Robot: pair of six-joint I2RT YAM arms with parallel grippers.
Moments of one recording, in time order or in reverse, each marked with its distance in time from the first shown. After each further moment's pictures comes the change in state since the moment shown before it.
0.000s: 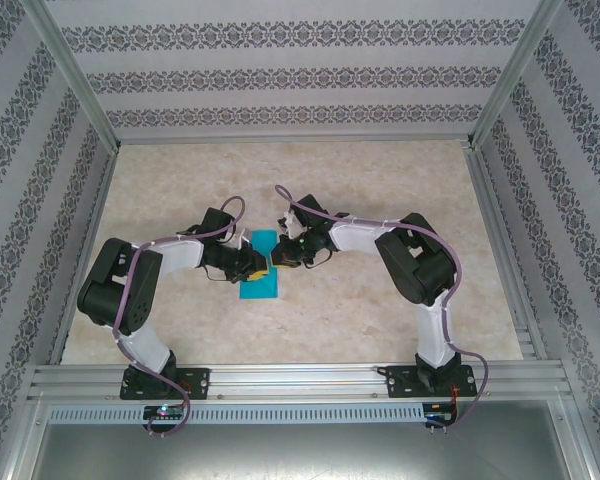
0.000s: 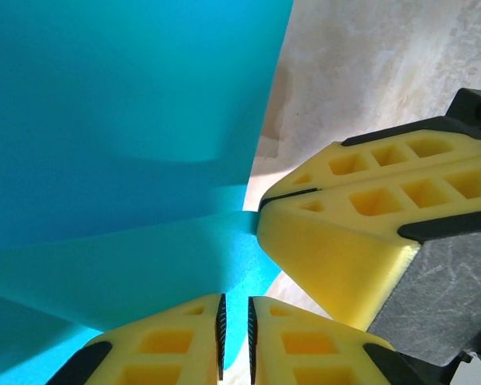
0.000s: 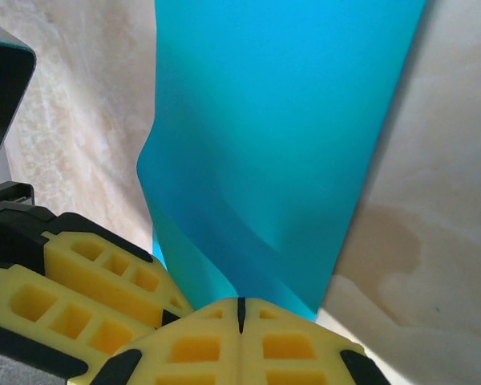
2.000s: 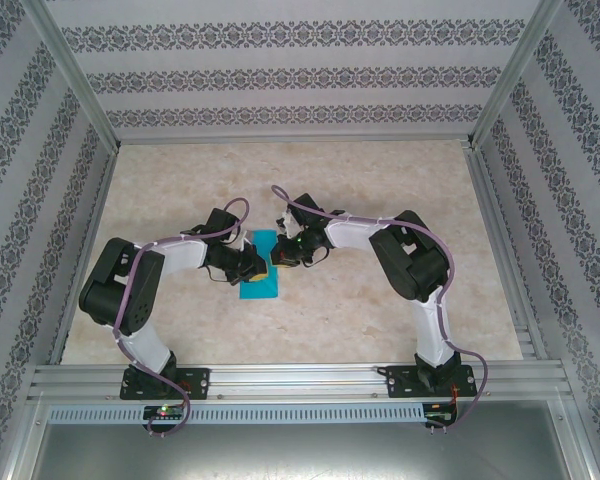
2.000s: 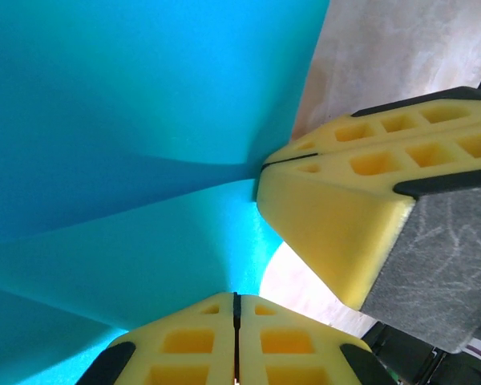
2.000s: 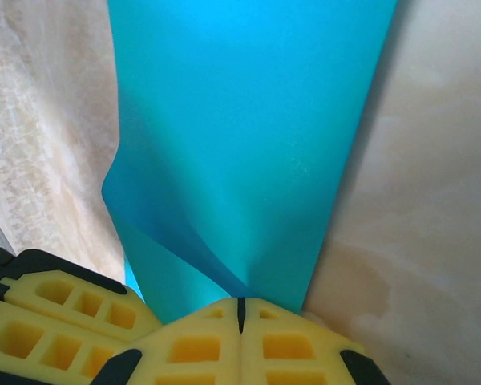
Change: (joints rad) left arm -0.032 0.003 0.015 -0.040 -0.079 0.003; right arm 0.000 0.052 0.056 -0.051 0.028 -0.029
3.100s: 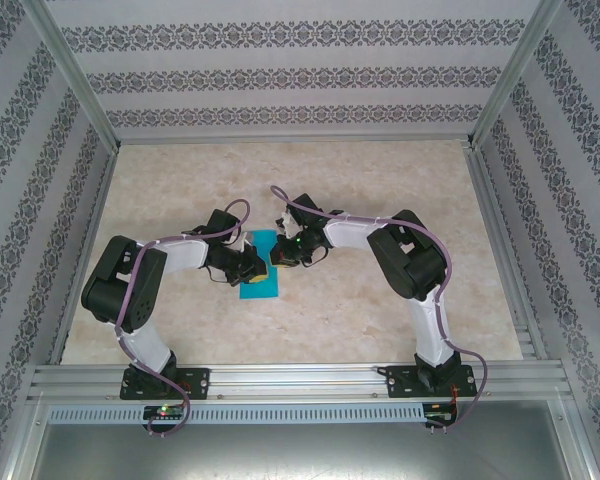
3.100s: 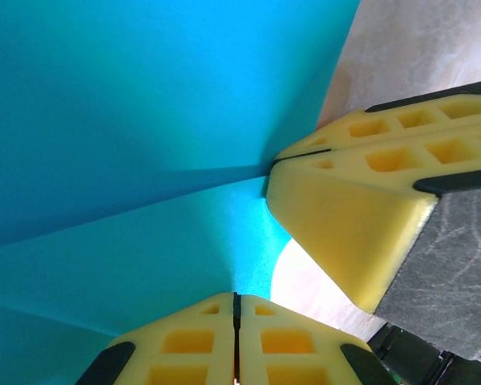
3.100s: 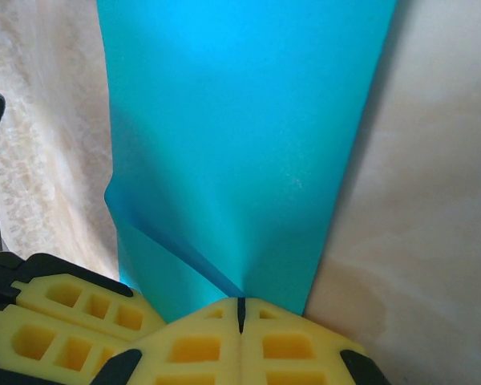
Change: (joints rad) left arm 0.000 0.019 -0.001 0.003 -0.008 0.000; right arm 0.000 0.018 0.013 0.001 0.000 0.000
